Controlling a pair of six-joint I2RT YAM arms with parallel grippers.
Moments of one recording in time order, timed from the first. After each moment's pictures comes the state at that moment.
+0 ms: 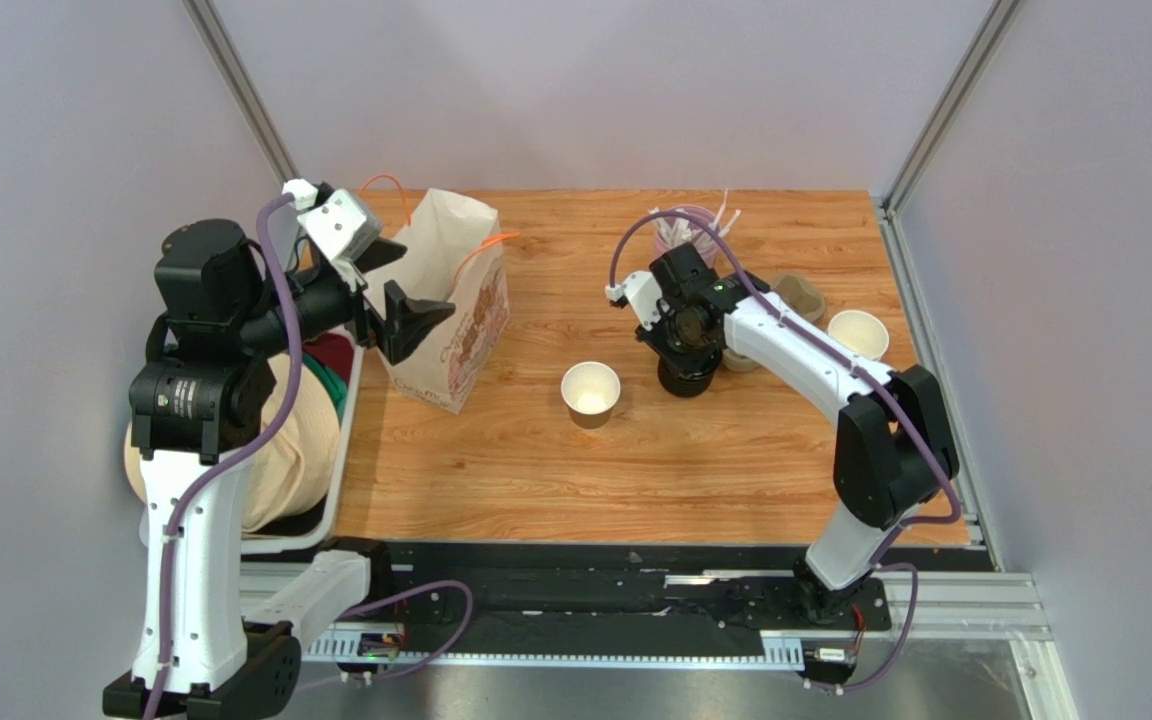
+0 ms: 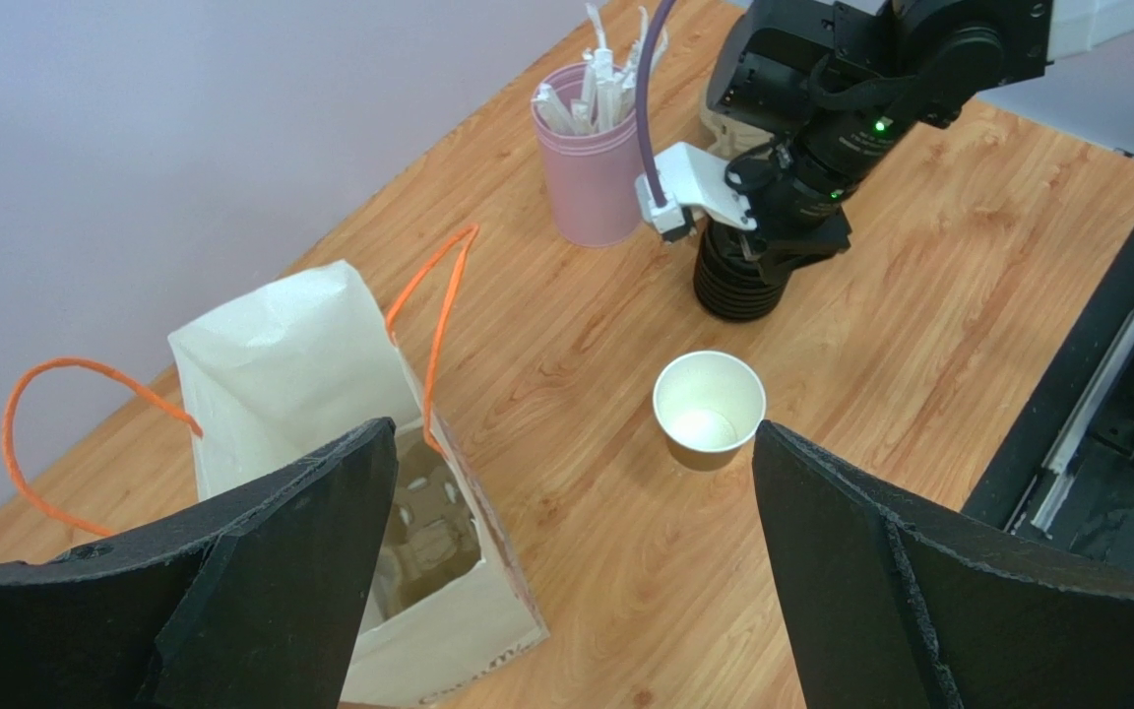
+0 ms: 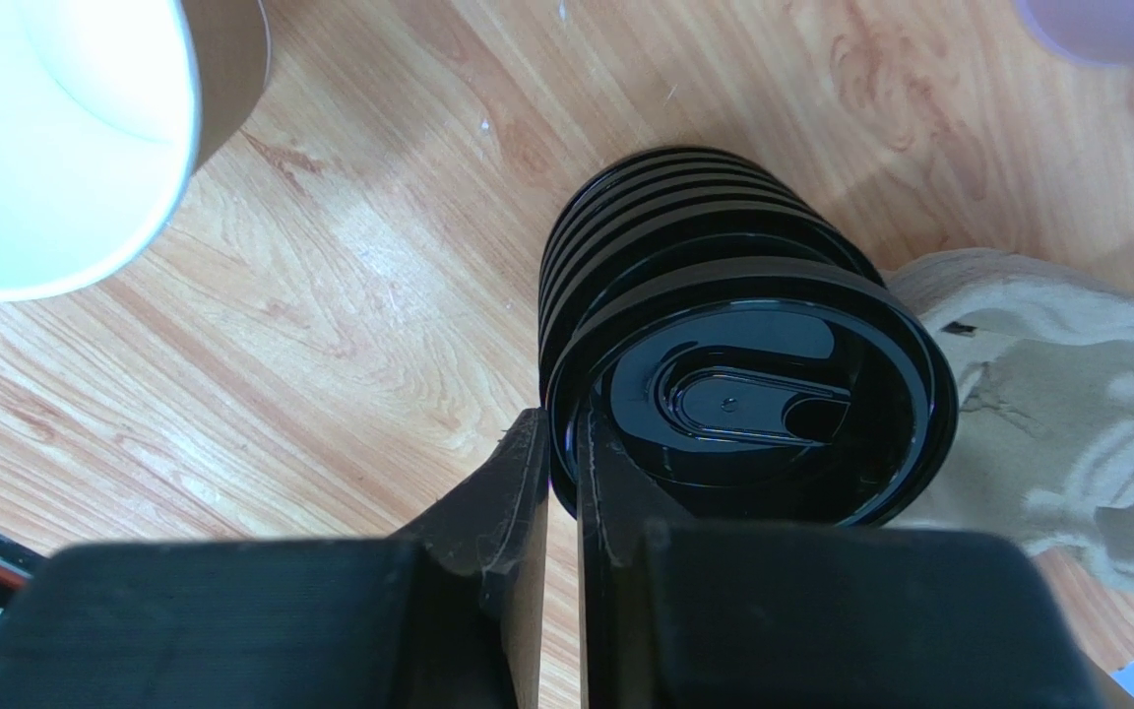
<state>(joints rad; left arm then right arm) -0.09 0.99 1.59 -0.84 0.75 0.28 0.54 1.70 1.35 -0.81 -0.03 -0.37</state>
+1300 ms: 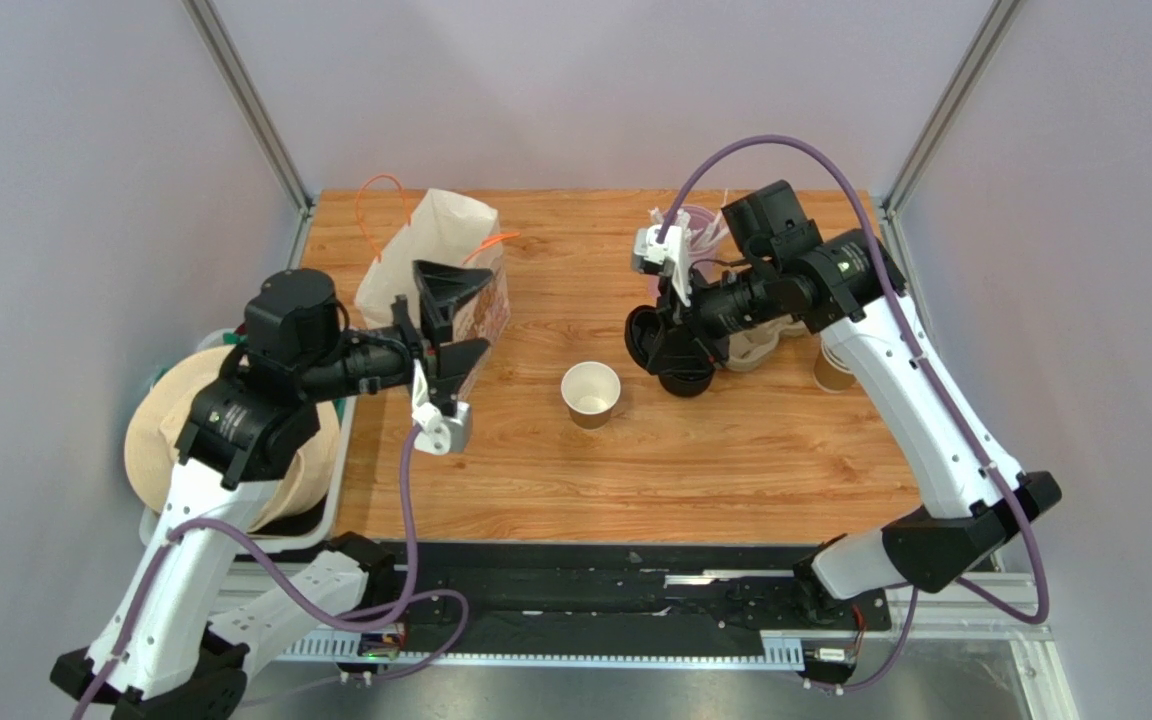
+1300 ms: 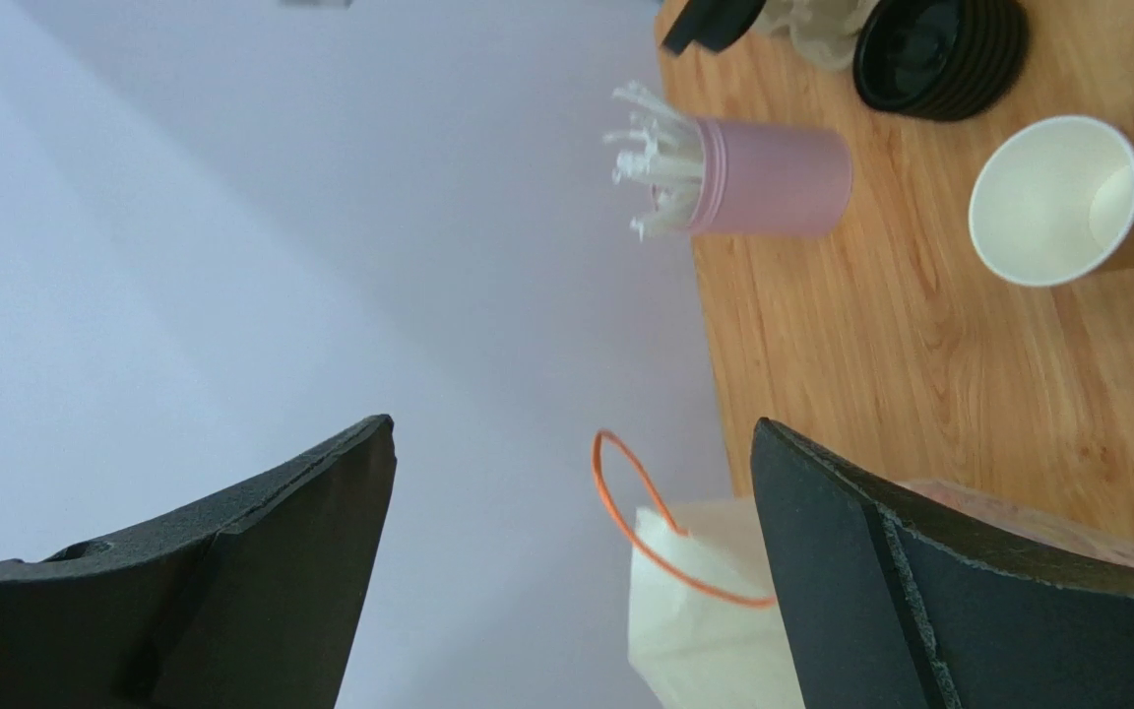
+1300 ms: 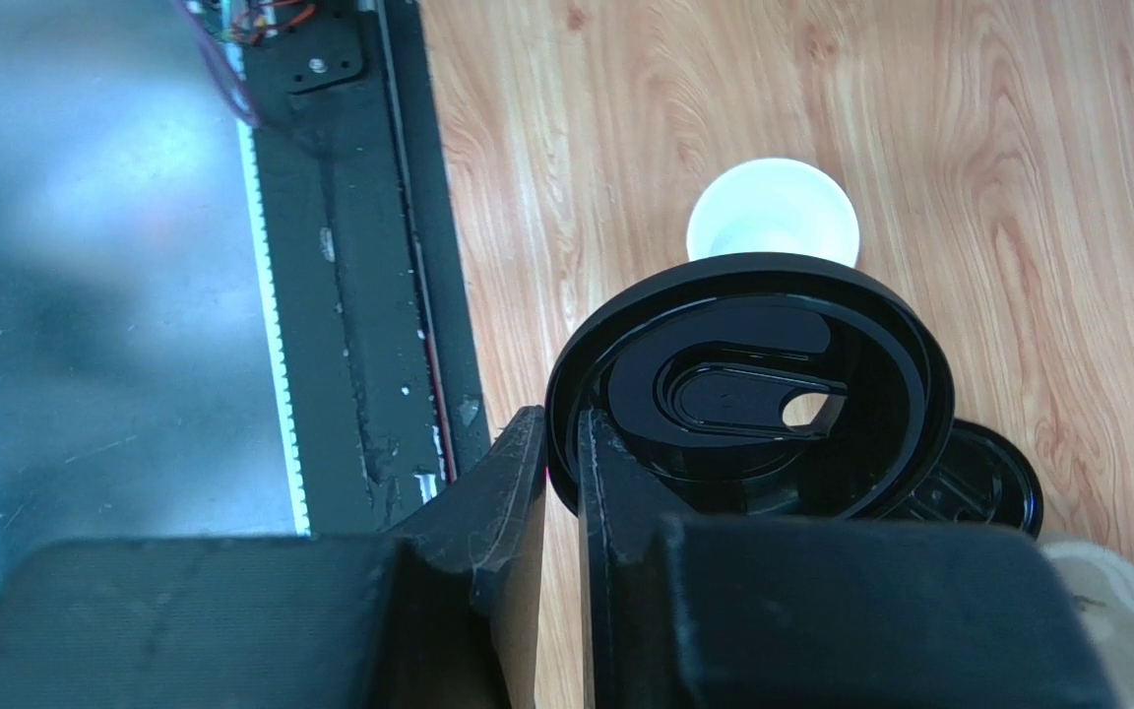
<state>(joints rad) -0.43 0.88 1.35 -0.78 0.67 1.51 0.53 1.46 1.79 -1.29 -0.71 -0.53</state>
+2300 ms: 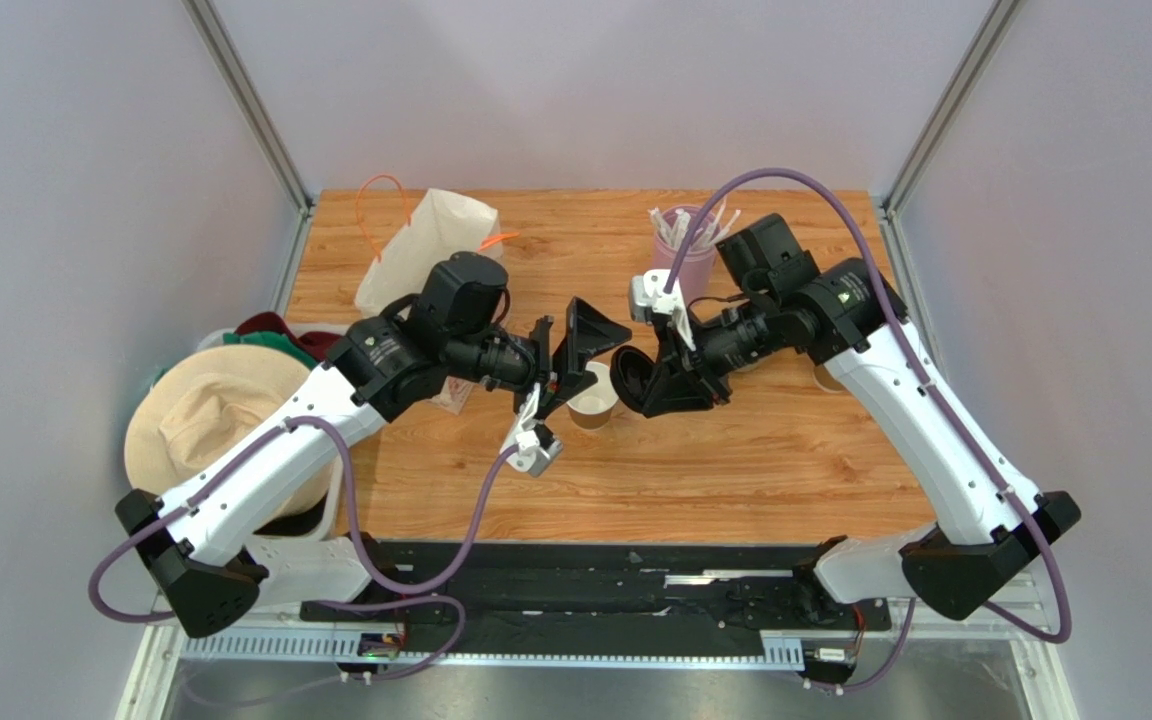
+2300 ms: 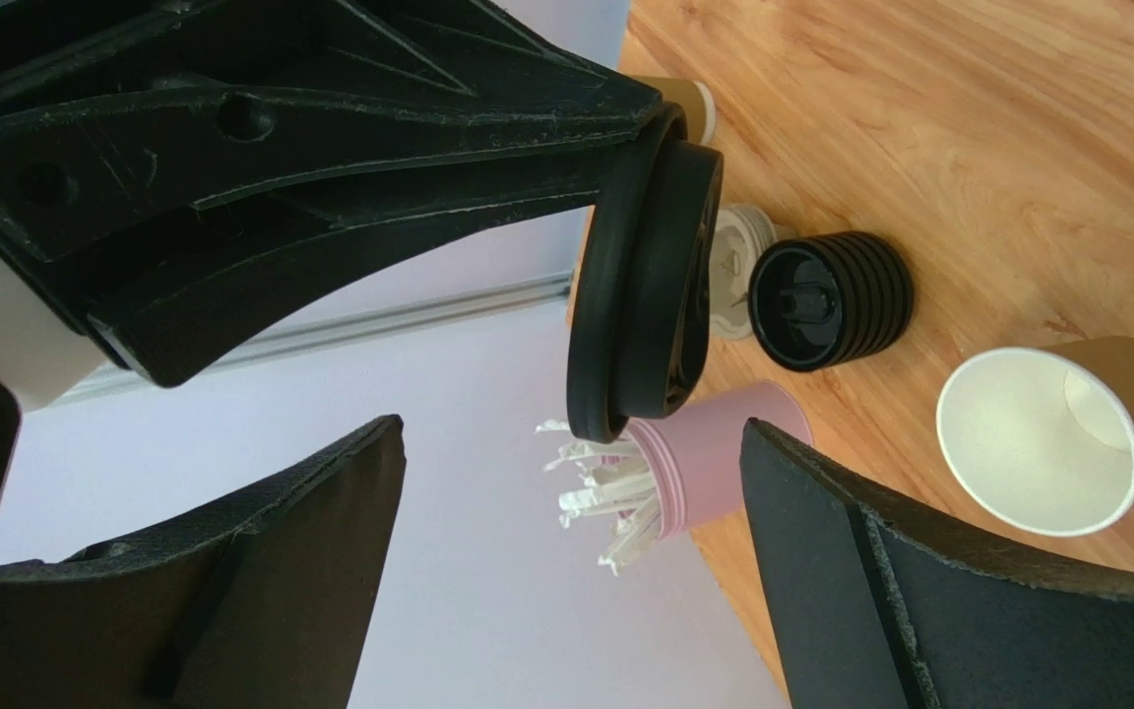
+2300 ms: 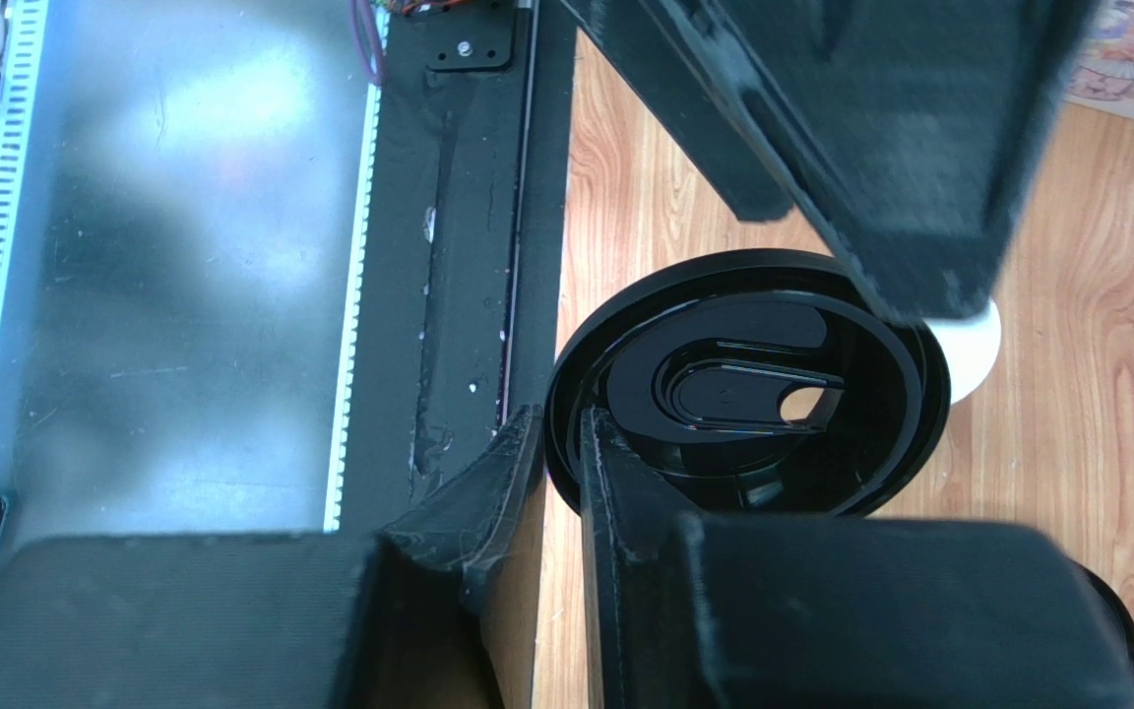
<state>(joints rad) -0.79 1.21 1.36 -0.71 0.72 1.83 0.59 1.35 1.66 -1.31 -0.88 -0.68</state>
